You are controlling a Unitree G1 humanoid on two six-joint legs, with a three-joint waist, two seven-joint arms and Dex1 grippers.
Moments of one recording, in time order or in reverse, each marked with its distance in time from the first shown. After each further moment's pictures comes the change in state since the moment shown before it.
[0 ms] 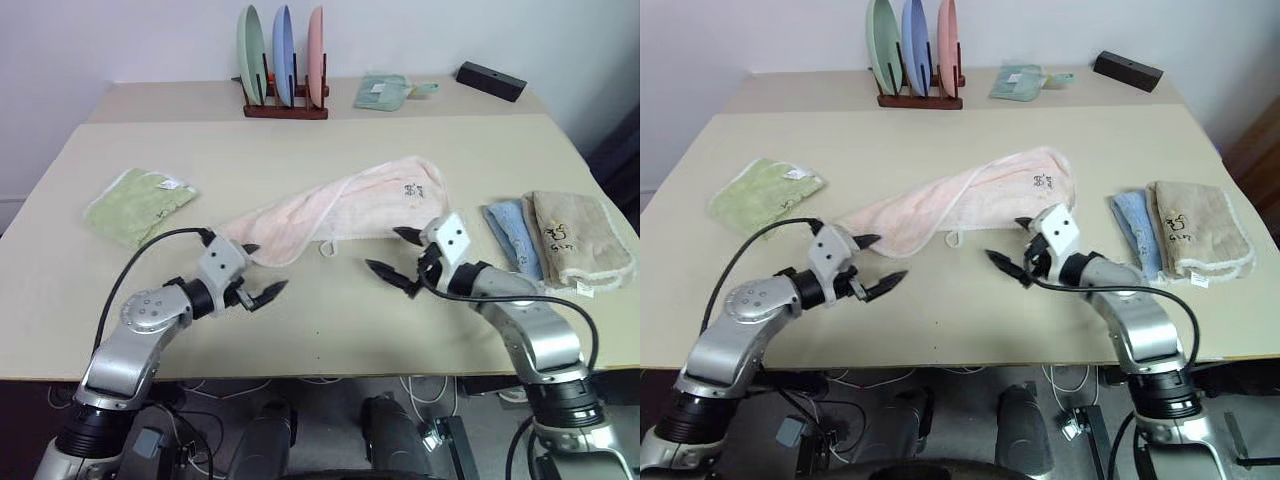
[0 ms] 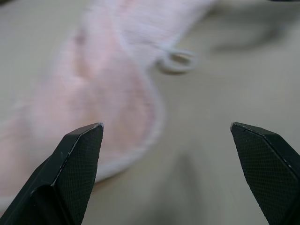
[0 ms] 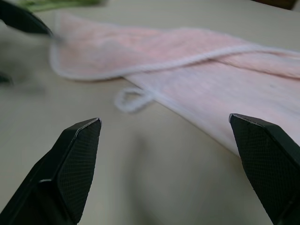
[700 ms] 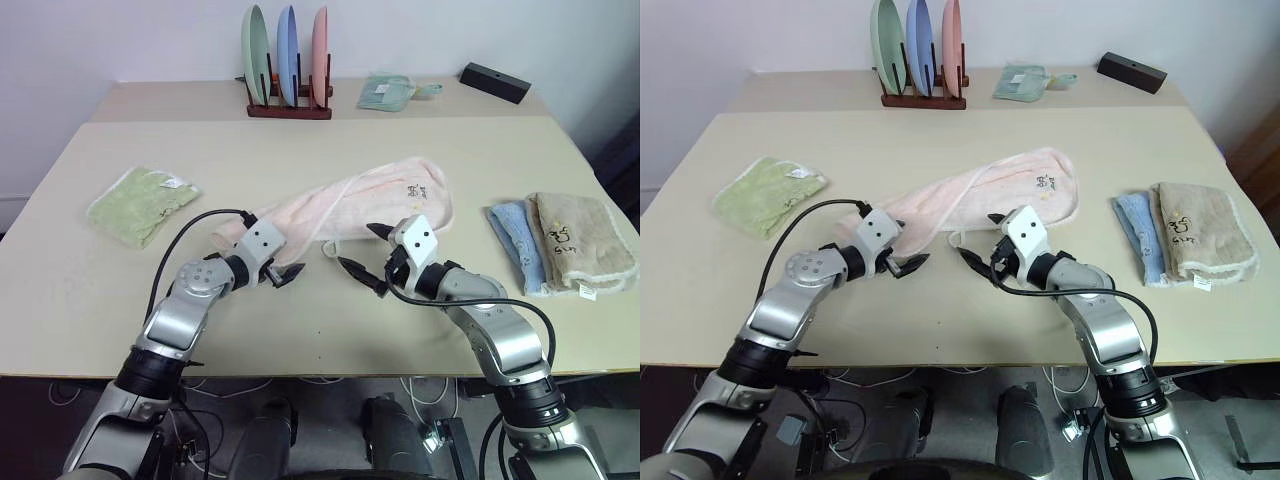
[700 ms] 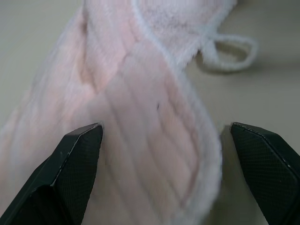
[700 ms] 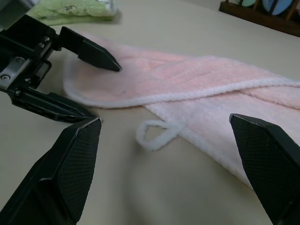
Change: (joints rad) left arm -0.280 -0.156 -0.111 0.314 0.186 0.030 0.089; right arm -0.028 0.073 0.077 0.013 -0.080 -0.049 -0.068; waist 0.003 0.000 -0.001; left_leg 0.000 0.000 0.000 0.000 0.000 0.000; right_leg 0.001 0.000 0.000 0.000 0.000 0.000
